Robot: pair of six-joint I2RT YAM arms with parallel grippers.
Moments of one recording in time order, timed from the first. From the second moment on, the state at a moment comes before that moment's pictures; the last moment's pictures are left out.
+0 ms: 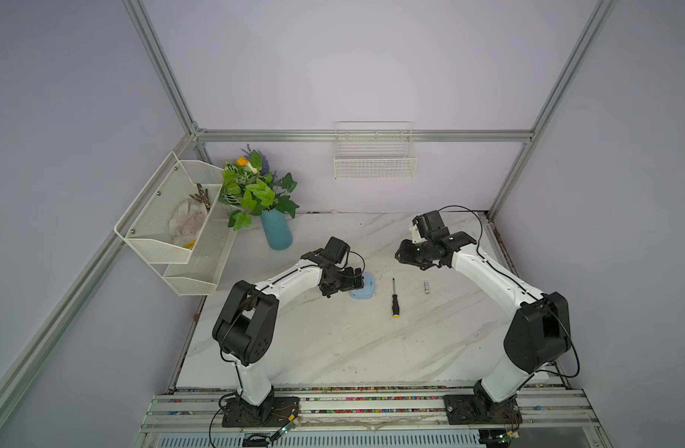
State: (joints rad) left arm -0.53 1.81 1.30 -0.55 0.19 -0.56; right arm 0.37 1.68 1.43 -0.70 -0.15 0.51
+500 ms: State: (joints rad) left arm -0.60 1.97 1.55 -0.74 0.02 -0.53; right arm 0.33 1.66 1.34 -0.68 -0.16 0.48
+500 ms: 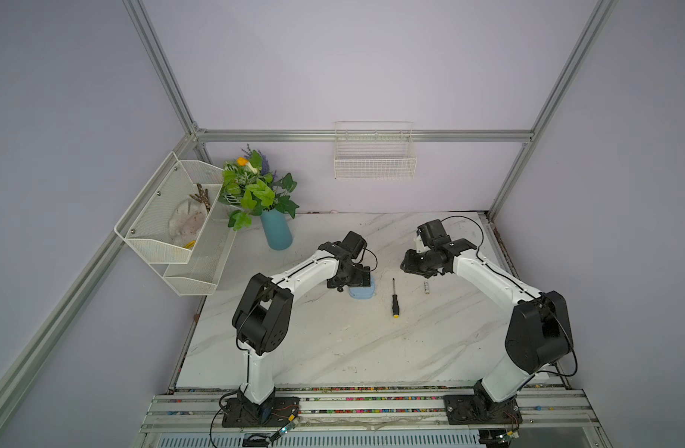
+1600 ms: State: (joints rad) left arm -0.67 2.22 1.83 -0.91 -0.06 -0.53; right arm 0.27 1.63 1.28 -0.65 -0.22 0.45
